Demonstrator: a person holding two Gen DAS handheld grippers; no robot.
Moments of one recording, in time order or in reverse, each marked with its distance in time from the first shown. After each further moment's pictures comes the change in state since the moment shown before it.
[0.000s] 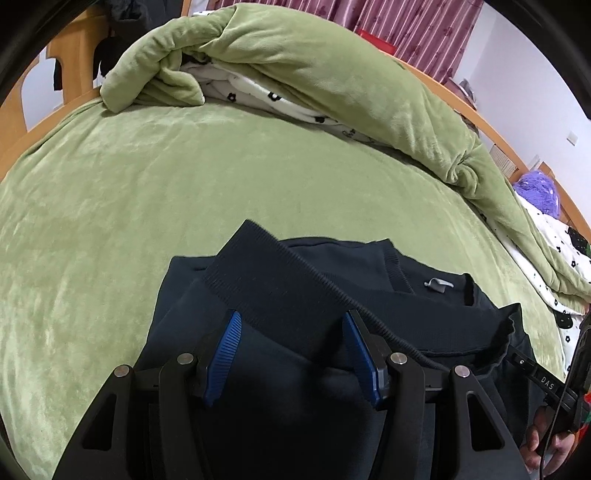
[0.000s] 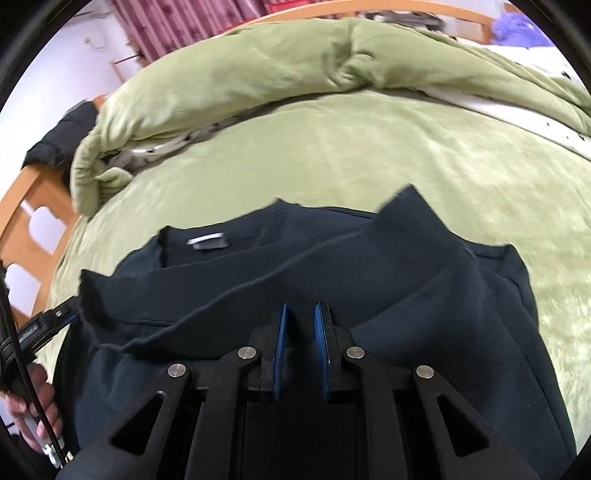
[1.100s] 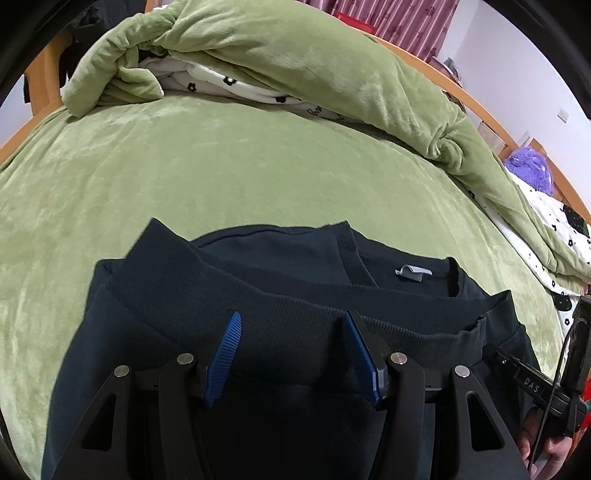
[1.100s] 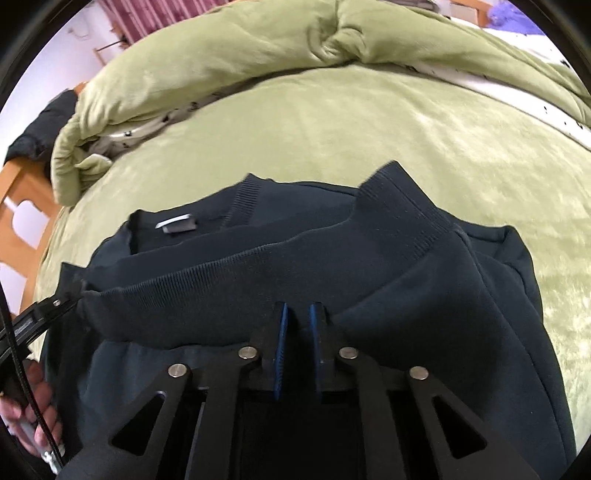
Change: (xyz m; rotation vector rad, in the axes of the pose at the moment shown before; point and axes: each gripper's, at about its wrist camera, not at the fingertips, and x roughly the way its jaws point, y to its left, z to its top) left arm 0.025 -0.051 0.003 0.059 0.042 -0.025; right arm 0.024 -0.004 0.003 0.021 0.078 -0.062
